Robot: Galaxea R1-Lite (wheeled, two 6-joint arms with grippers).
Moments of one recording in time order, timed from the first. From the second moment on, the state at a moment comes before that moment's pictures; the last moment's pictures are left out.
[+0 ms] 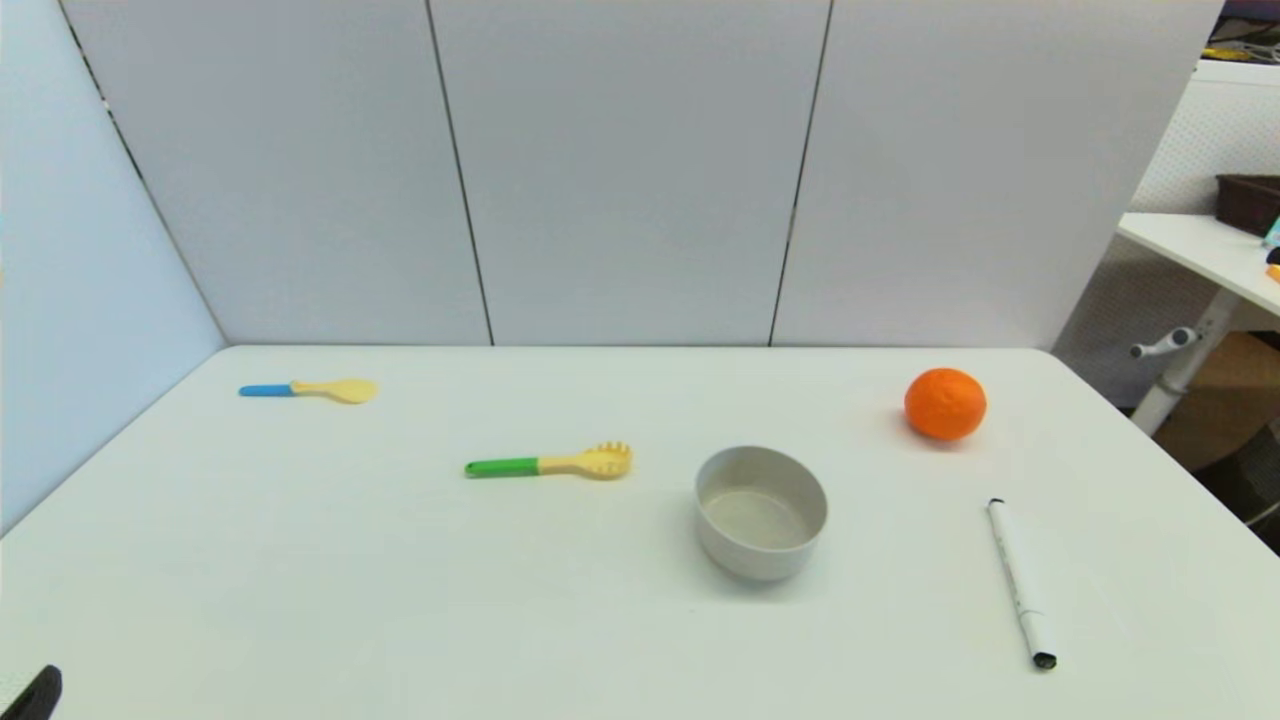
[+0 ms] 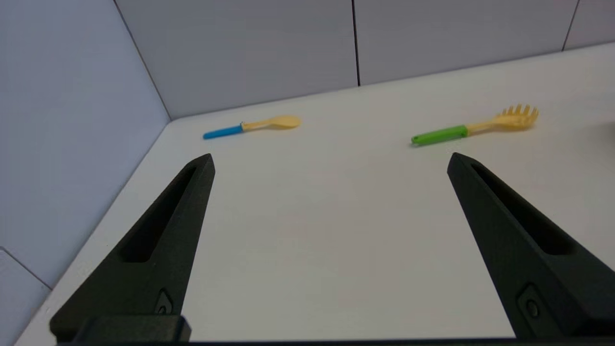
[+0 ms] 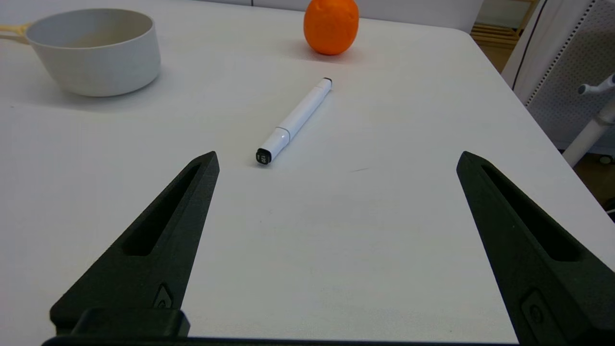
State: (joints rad) left arm 0.04 0.22 -0.13 -0.21 -0.13 0.18; right arm 0.00 0.00 0.00 0.01 0.05 -0.09
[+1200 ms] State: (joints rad) left arm 0.00 0.00 0.00 0.00 0.00 0.02; right arm 0.00 0.00 0.00 0.01 0.05 -0.09
